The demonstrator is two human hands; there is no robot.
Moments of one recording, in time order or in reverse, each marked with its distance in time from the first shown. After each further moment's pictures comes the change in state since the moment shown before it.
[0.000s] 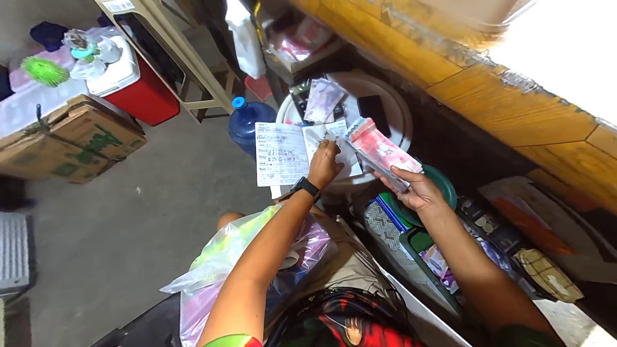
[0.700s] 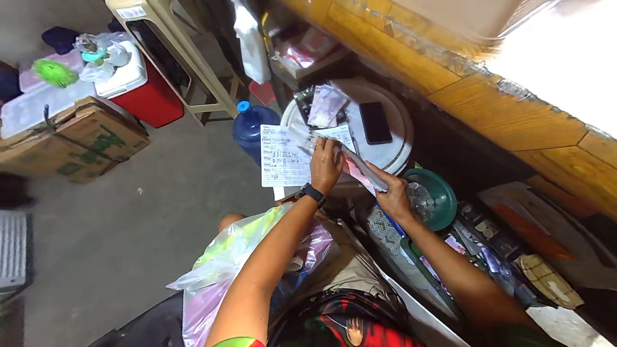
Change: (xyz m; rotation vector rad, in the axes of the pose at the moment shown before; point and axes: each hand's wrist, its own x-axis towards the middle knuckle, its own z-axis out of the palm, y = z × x) left_hand -0.012 0.012 0.000 -0.052 0.402 0.030; right_hand 0.018 0.051 -0.005 -1.220 -0.201 -1.148
